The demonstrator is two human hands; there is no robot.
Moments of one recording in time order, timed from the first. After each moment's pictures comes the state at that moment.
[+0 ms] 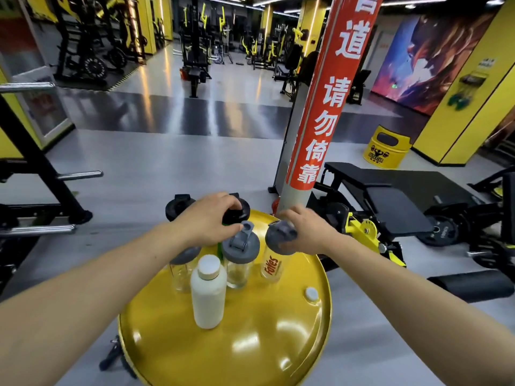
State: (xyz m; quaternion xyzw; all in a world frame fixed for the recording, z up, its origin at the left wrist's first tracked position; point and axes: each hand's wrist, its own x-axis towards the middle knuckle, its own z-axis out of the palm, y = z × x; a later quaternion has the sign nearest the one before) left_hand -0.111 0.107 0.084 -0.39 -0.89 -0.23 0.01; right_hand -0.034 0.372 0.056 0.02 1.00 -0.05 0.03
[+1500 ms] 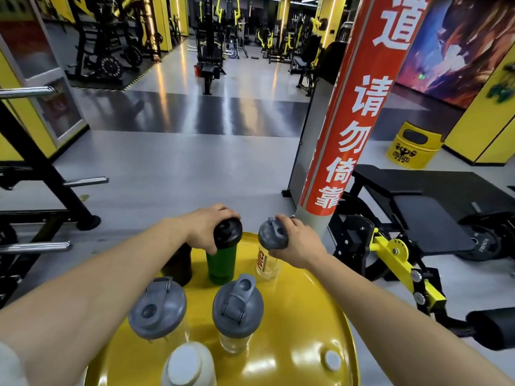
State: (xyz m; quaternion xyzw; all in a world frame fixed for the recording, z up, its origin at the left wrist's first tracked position) left_hand -0.287 0.158 0.042 -0.38 -0.90 -0.07 -0.17; right_hand -0.178 0.404 -0.002 0.09 0.99 -0.13 0.01
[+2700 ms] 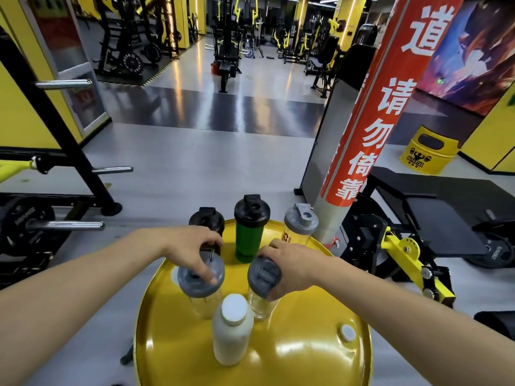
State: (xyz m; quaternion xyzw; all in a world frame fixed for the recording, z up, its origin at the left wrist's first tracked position) left_hand -0.201 0.038 0.054 -0.37 -0.89 -0.05 -0.28; right_hand -0.102 0.292 0.045 -0.13 0.97 0.00 0.20
